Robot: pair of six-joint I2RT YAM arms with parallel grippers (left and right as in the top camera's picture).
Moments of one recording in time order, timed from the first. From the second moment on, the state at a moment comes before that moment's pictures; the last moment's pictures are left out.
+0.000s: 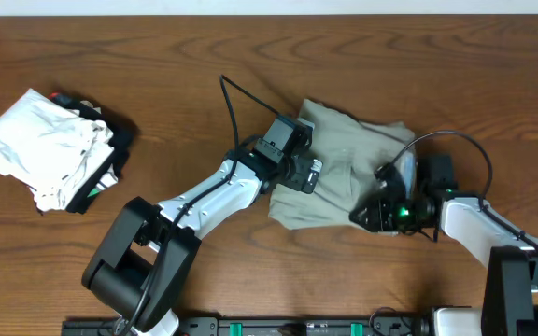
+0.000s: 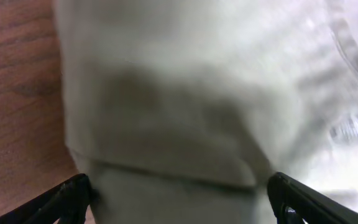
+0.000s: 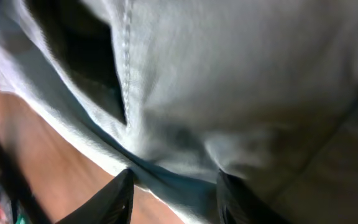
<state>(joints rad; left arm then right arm) -0.63 1.80 1.06 -0.29 0.12 -0.23 0.01 1.55 0.58 -0.40 -0.66 0.00</state>
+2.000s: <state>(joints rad) -0.52 1.87 1.19 -0.01 0.17 -0.05 0.14 1.45 0.92 -0.81 -0.33 0.05</state>
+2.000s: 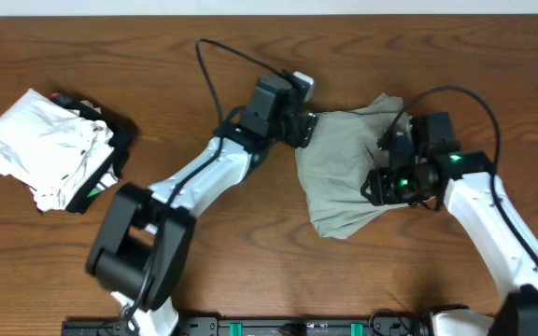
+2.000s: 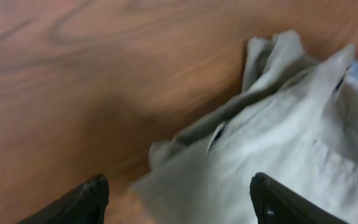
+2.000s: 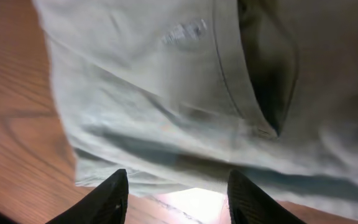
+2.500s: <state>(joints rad) -0.53 2.09 1.23 -0.04 0.21 -0.02 0.14 1.58 0.86 -0.72 -0.26 0.09</state>
